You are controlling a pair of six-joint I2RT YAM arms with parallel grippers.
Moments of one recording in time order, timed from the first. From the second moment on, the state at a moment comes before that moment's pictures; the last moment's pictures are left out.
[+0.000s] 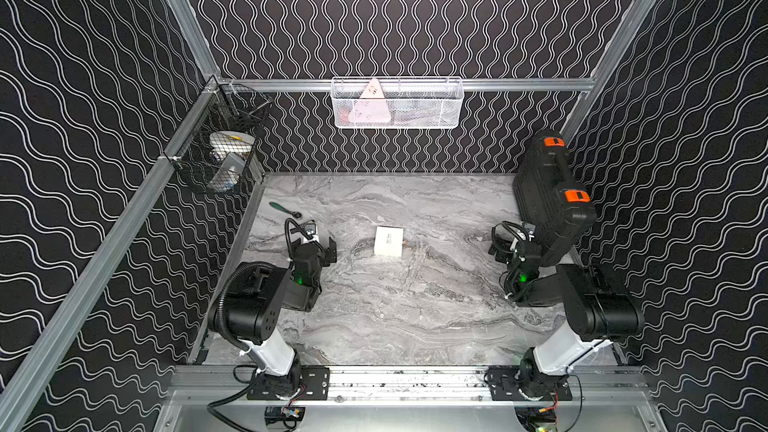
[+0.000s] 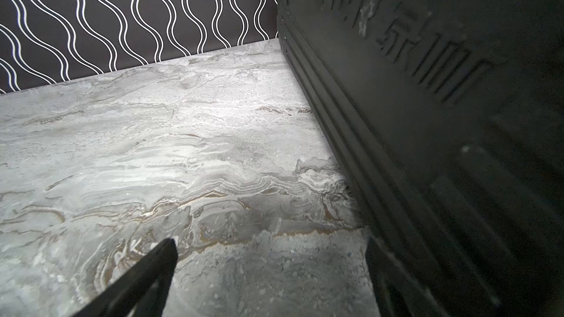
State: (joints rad) left arm -0.09 1.66 0.36 0.95 -0.28 -0.02; right arm 0.01 1.67 0.39 0.91 0.26 0.16
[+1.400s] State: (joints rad) left arm -0.14 1.55 0.86 0.17 0.01 -0.50; right arm 0.19 1.60 0.86 0.29 -0.50 0.77
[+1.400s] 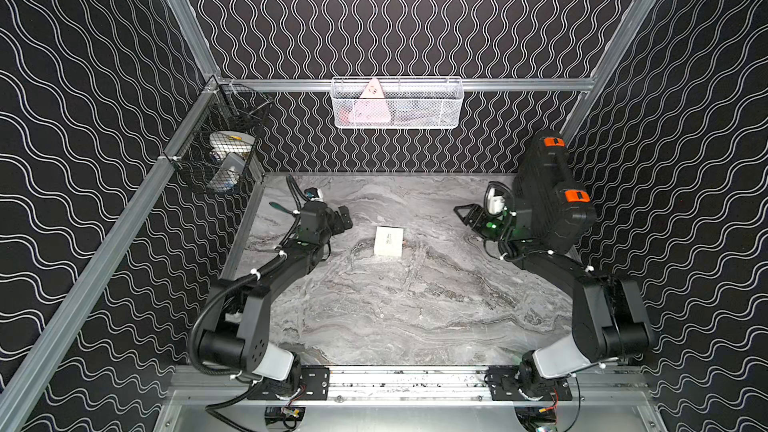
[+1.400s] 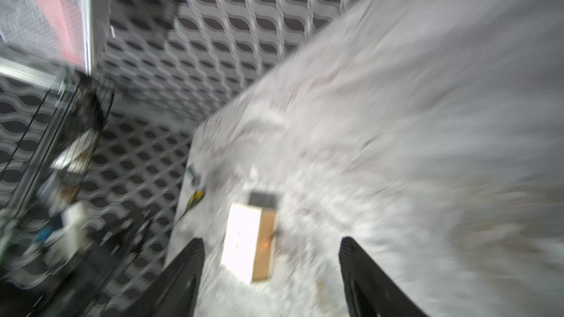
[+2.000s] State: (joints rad) left arm -0.14 1.87 0.97 0.19 0.53 -0.69; right arm 0.38 1.99 0.98 0.42 -0.68 0.90
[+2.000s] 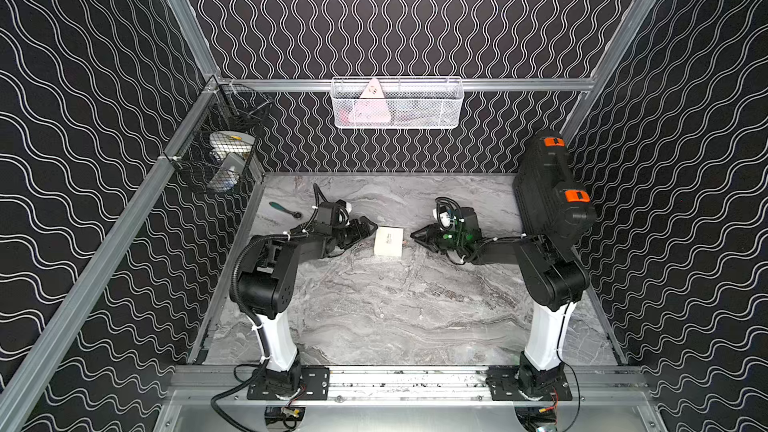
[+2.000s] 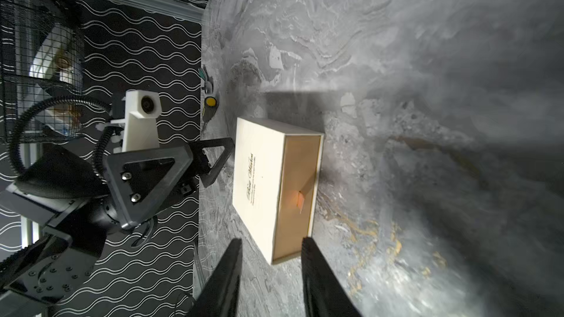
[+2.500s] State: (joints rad) left arm -0.16 1.93 0.97 0.24 0.58 -0.73; right arm 0.42 2.09 1.03 0.43 -0.66 0.92
